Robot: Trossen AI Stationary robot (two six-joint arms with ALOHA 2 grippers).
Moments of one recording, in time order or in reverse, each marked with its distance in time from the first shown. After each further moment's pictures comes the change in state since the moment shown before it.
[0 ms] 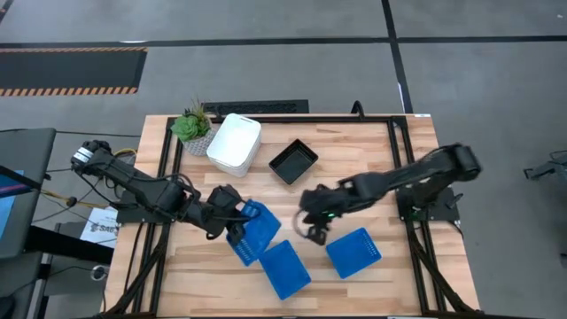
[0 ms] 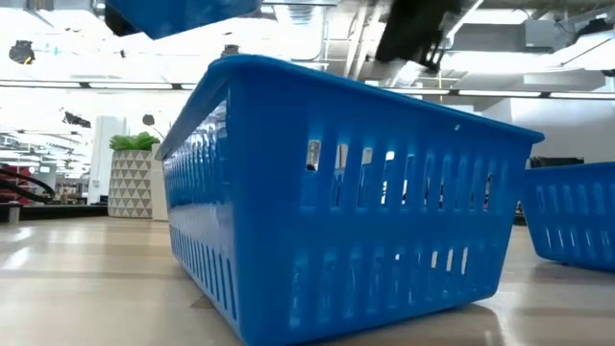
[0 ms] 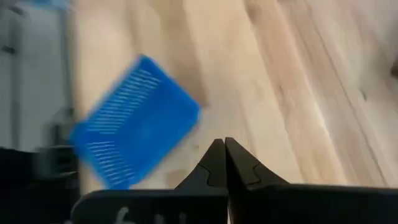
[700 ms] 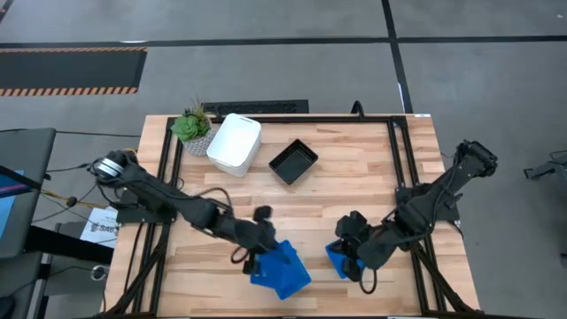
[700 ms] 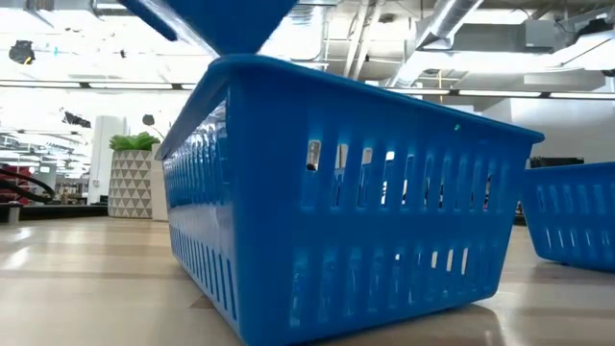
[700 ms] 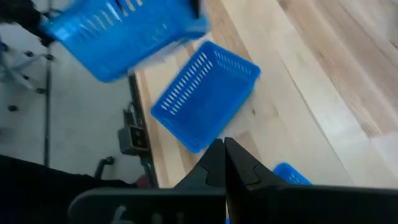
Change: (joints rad) left arm 0.023 0.304 0.099 0.366 0.229 0.750; right arm 0.415 -0.173 0.001 -0.097 0.355 0.426
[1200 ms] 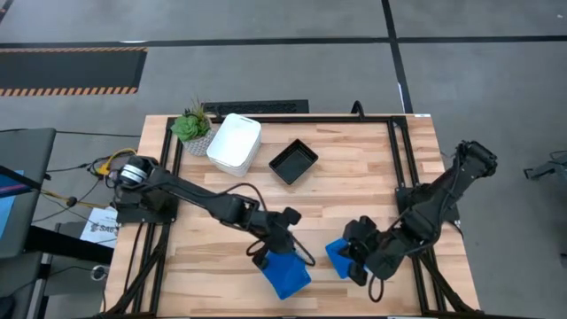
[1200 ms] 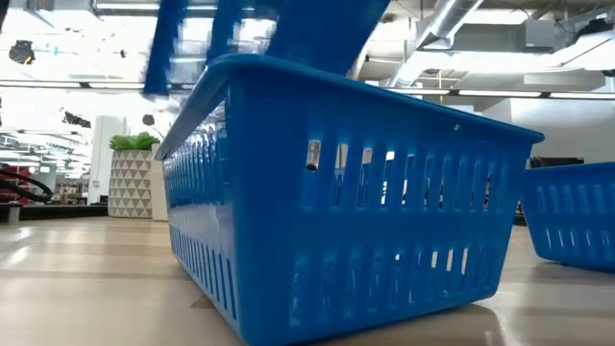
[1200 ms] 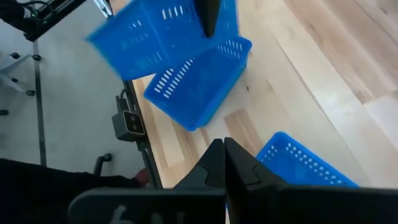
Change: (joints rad) left arm 0.106 0.208 0.172 -0.030 0.256 0.589; right arm 0.083 0.001 0.000 -0.083 0.040 0.143
